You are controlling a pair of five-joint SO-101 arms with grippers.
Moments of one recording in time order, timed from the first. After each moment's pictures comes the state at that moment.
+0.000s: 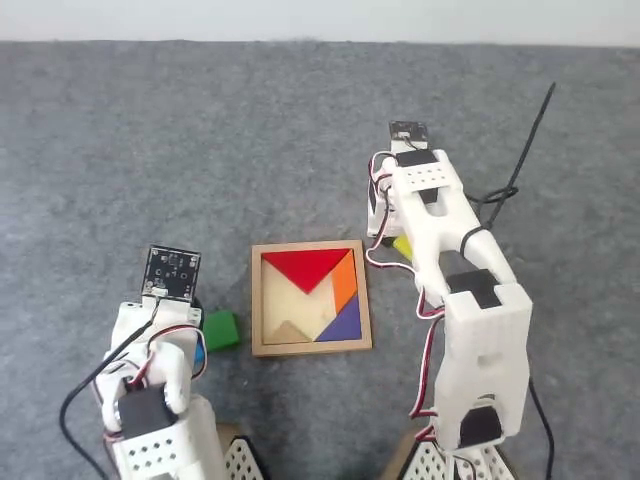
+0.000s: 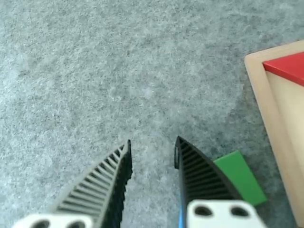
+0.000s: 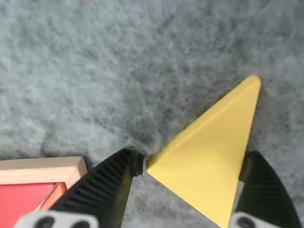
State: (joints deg) left arm -23.2 -103.3 92.4 69.6 -19.0; right arm -16.4 32.8 -6.2 70.2 -14.1
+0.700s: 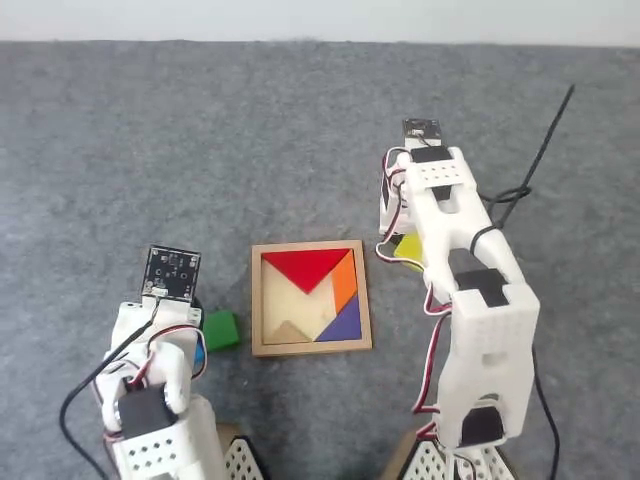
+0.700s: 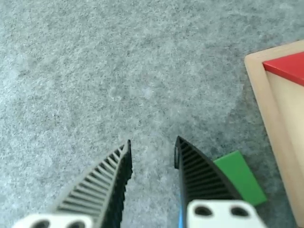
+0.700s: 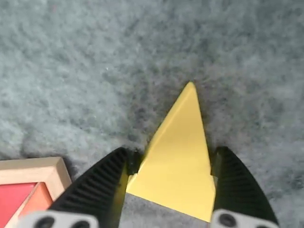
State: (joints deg) left arm -23.2 -103.3 92.4 69.6 -19.0; right arm -13.3 32.8 -7.3 72.0 -12.4
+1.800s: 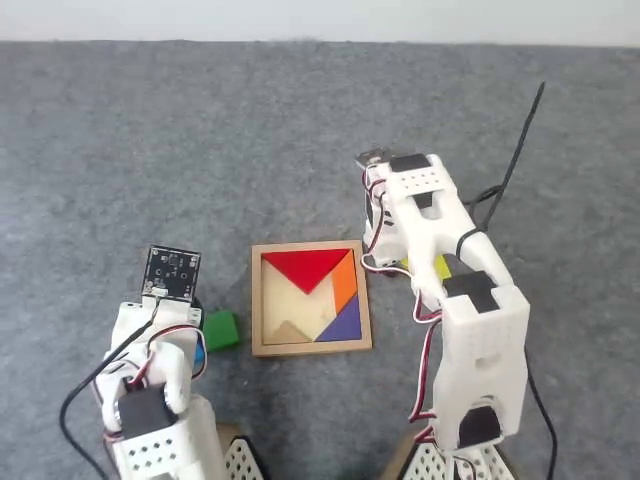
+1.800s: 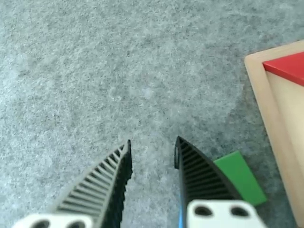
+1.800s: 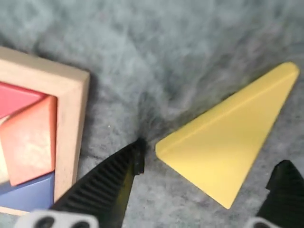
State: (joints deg) left arm -23.2 -103.3 92.4 69.6 -19.0; right arm -17.9 31.4 -3.2 80.5 7.4
